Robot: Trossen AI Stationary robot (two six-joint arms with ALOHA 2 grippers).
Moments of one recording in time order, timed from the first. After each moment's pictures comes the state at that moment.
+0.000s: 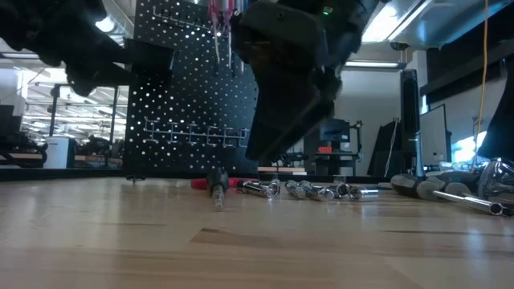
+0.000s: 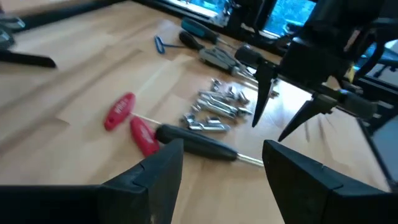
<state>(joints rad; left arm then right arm) -0.57 0.80 0.30 0.06 -0.70 -0.59 0.35 2.06 1.48 -0.51 0.21 0.63</state>
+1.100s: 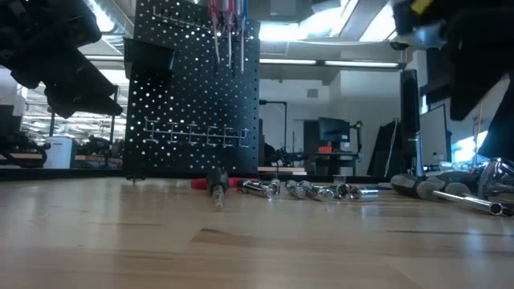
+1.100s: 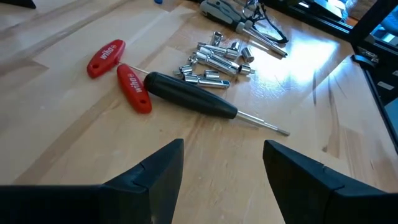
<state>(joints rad) -0.64 0.98 0.30 0.07 -0.70 -0.76 0.56 1.68 1.22 -1.26 0.35 1.21</state>
